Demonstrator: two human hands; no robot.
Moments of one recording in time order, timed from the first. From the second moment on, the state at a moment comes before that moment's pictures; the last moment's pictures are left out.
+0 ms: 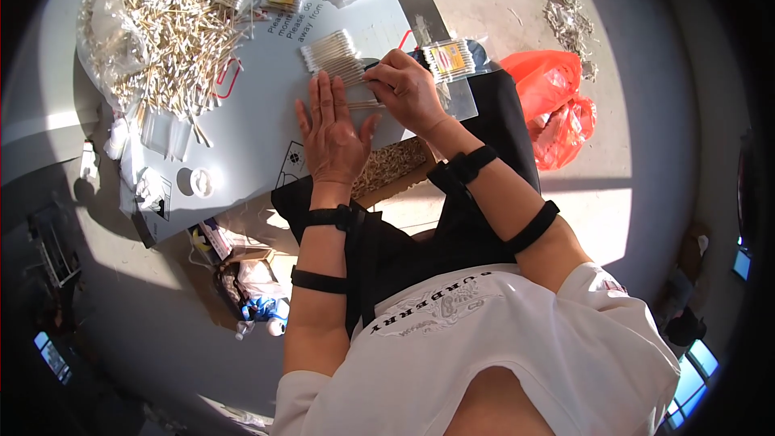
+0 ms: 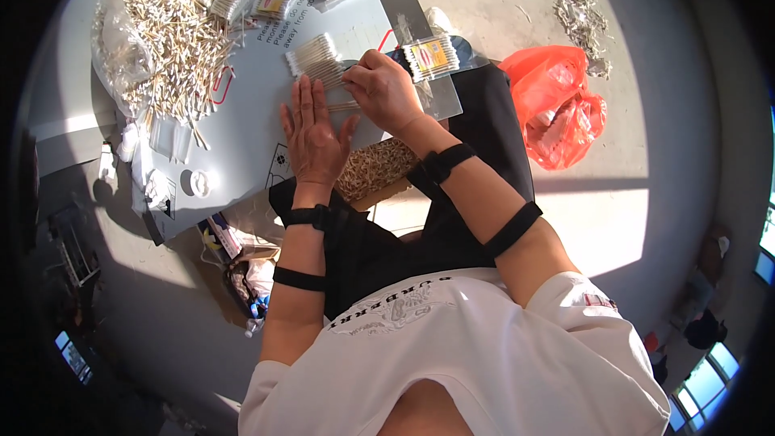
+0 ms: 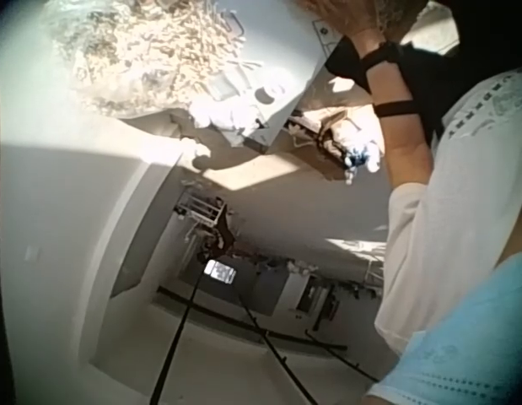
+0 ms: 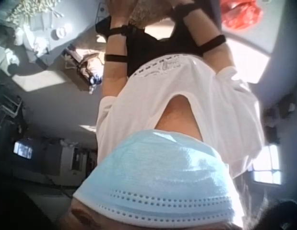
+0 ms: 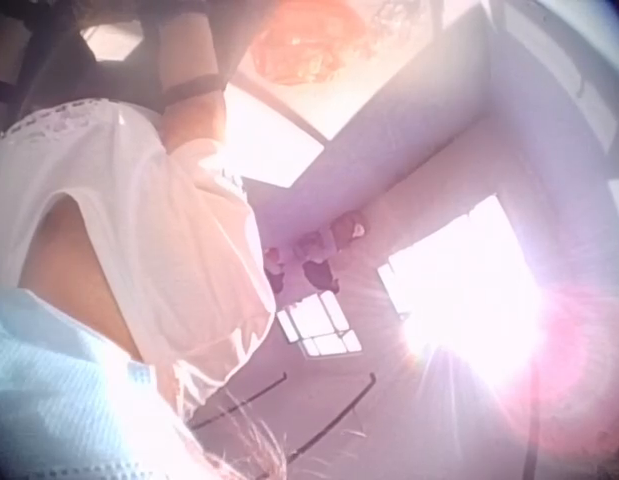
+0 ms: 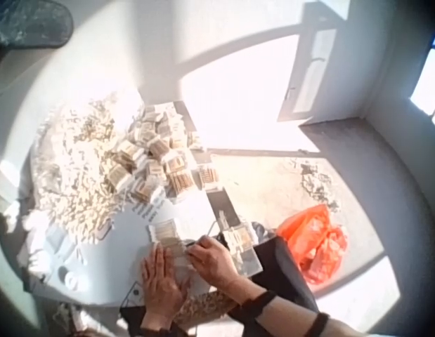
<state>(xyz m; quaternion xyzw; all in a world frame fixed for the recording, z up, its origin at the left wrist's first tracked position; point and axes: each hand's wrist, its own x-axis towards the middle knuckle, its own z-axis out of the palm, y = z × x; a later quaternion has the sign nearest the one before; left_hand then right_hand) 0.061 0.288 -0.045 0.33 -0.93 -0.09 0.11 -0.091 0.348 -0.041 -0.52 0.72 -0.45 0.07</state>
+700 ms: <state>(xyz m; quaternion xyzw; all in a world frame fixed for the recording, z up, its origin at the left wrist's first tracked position) 0.060 0.287 -0.046 0.34 -0.93 -0.10 0.11 -0.095 0.335 -0.043 -0.49 0.73 -0.46 0.08</state>
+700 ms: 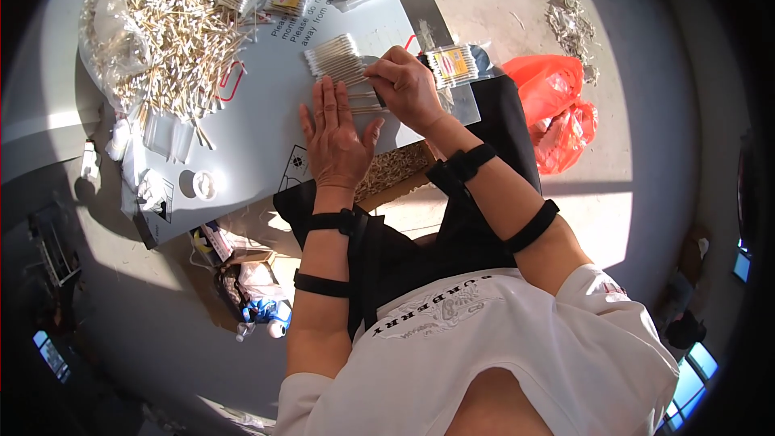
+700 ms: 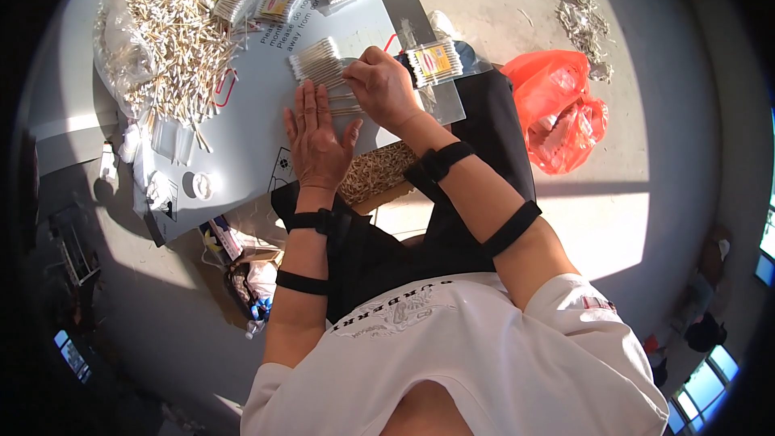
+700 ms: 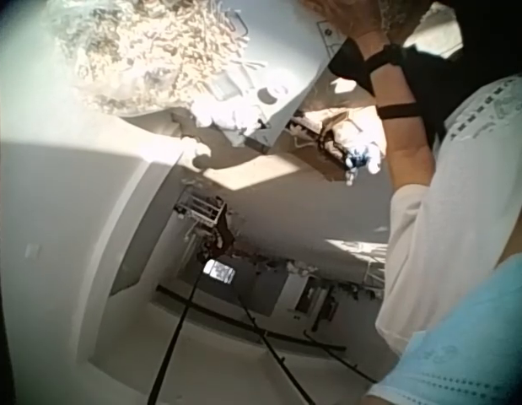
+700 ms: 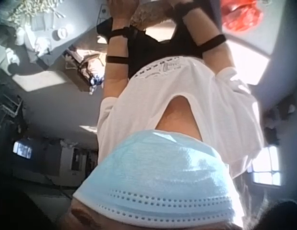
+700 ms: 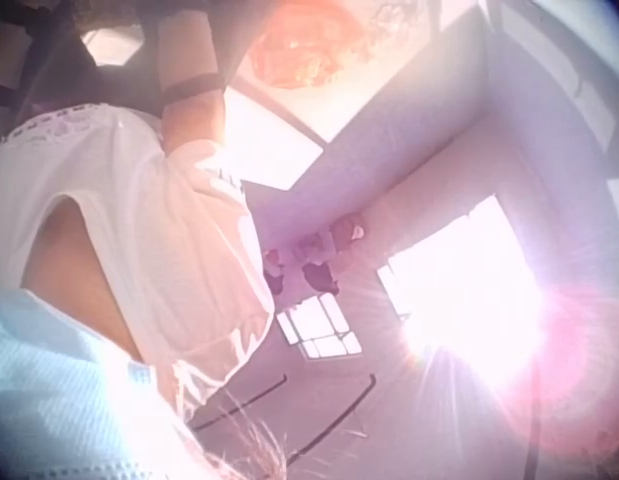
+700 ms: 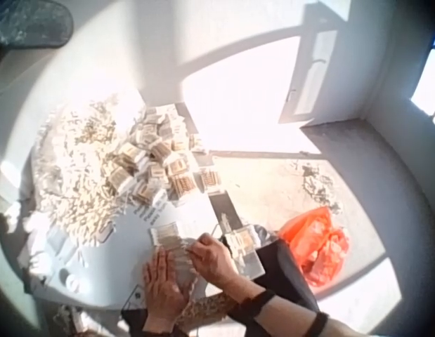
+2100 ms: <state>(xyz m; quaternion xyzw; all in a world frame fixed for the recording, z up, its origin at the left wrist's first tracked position) 0.061 0.287 -0.046 0.33 -0.93 -0.10 0.14 -0.102 0.313 -0.043 -0.52 0.73 -0.43 0.09</state>
